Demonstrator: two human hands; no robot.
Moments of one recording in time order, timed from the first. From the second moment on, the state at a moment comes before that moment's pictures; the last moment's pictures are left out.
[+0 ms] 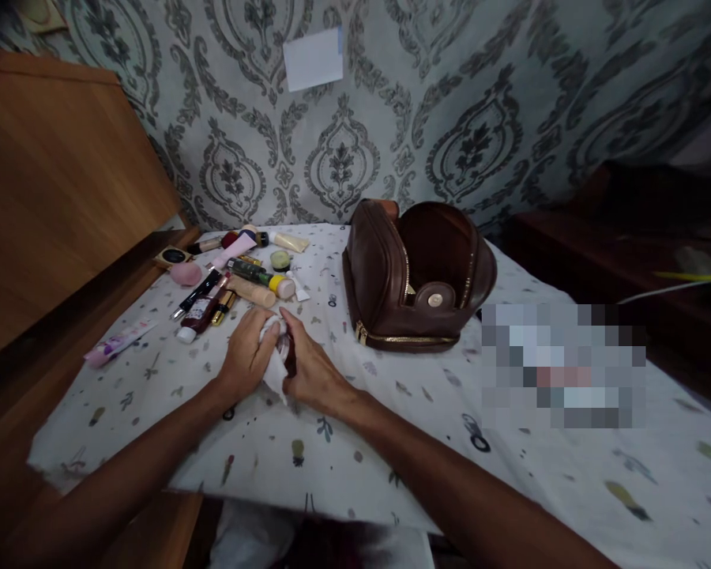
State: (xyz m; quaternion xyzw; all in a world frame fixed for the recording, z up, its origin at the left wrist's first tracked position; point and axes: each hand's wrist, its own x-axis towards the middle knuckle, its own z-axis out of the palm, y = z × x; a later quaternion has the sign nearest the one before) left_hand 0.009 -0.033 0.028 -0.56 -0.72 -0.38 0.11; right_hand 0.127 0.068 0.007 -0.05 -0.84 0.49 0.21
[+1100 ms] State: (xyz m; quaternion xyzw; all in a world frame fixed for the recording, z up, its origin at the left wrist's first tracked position) left_hand -0.013 -0.039 0.025 -0.51 -0.74 -0.44 0.03; right_hand 0.113 0.075 -0.003 -0.05 -0.64 0.73 0.22
